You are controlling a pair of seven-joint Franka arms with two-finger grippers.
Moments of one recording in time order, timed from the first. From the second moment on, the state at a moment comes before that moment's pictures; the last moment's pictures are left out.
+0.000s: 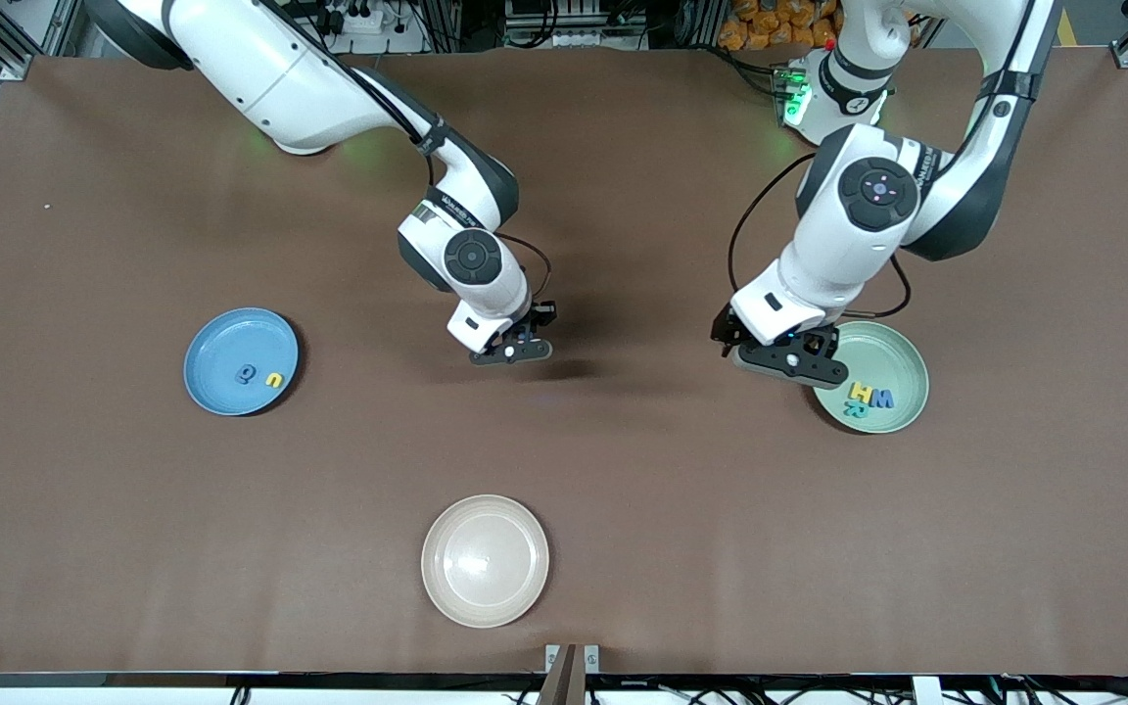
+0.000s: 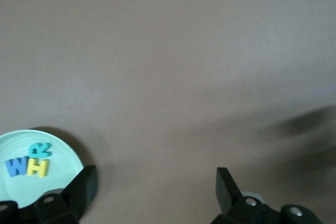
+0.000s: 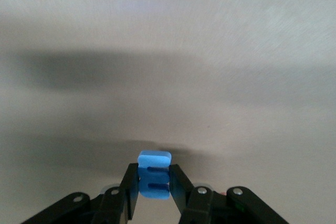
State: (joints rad) left arm -0.35 0.22 -0.11 -1.91 0.02 2.27 -0.23; right arm 0.29 0.67 0.46 -1.78 -0.20 2.34 0.74
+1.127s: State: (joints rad) left arm -0.64 0.40 -0.27 -1.85 0.02 2.36 -0.76; right arm -0.12 0.54 0.32 -1.78 -0.14 2.00 0.24
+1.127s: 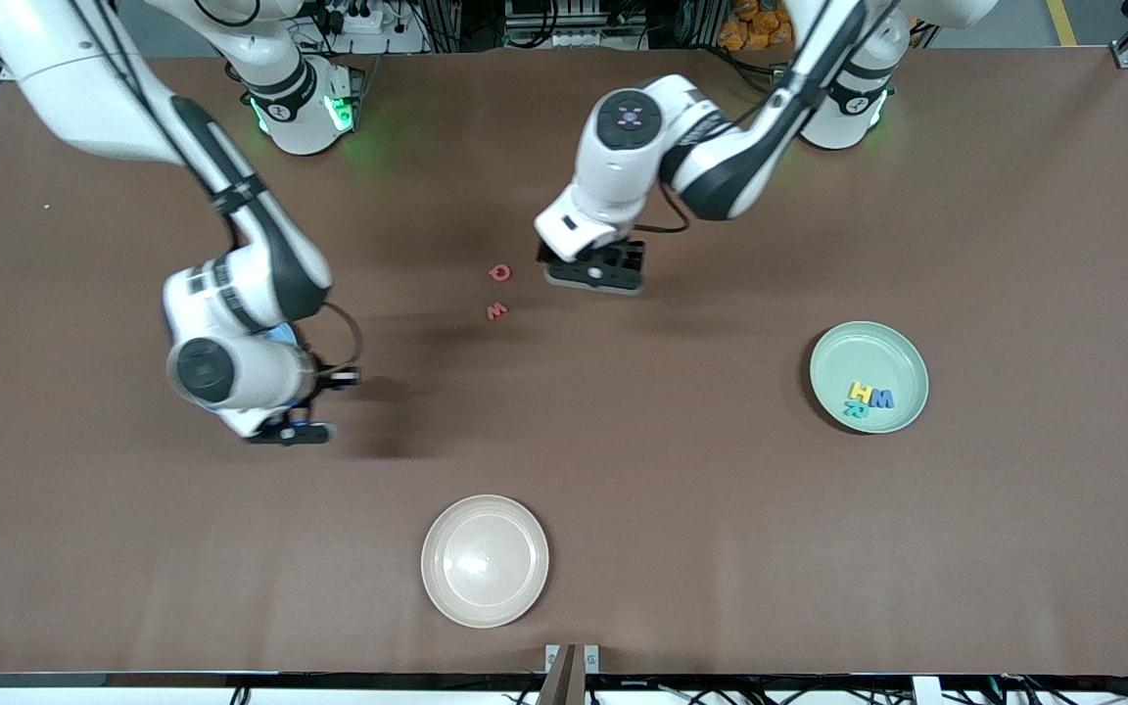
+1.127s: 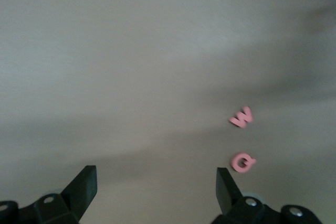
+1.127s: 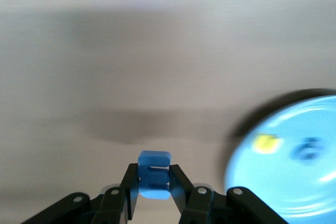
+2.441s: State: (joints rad) left arm -0.93 0.83 -0.24 -1.58 0.29 2.52 -0.73; right arm -0.13 0.50 0.08 -1.86 -0.14 2.03 -0.15
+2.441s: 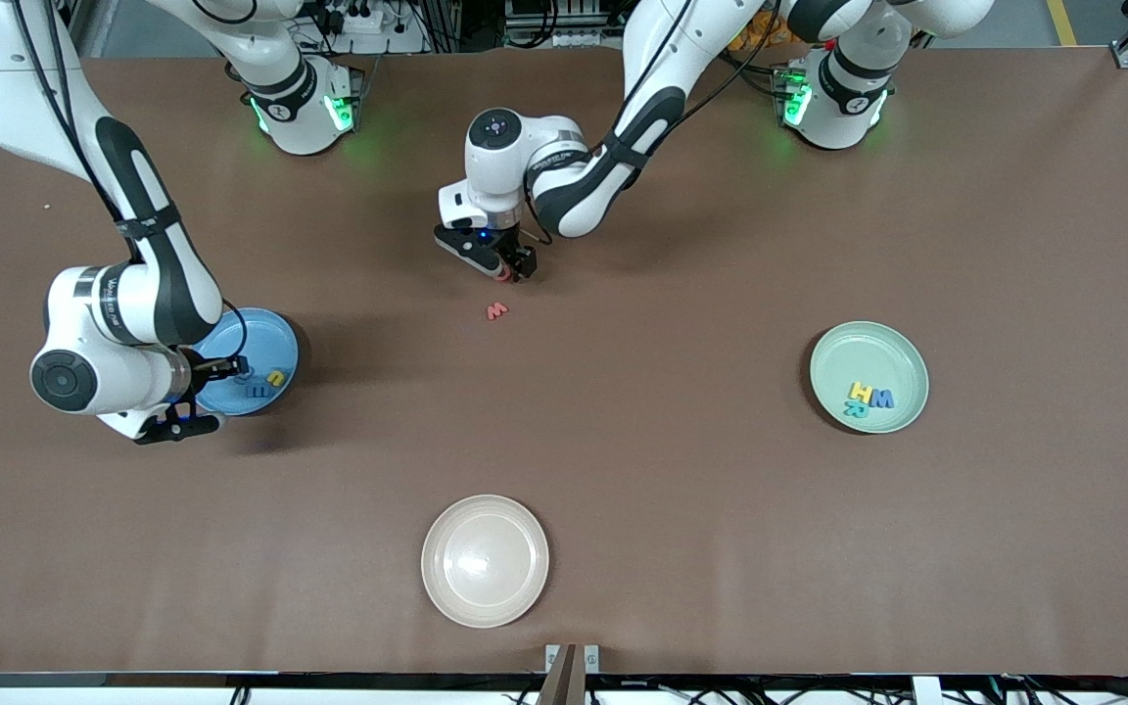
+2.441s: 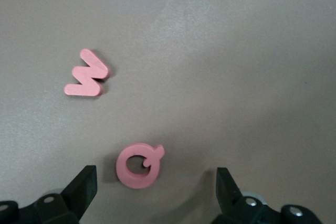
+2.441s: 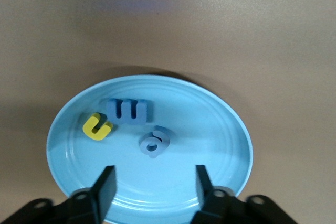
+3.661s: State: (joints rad) left arm -0.93 0.83 -0.19 -1.57 0.29 2.52 -0.67; right arm 0.06 0.46 0.13 -1.73 0.09 1.98 0.27
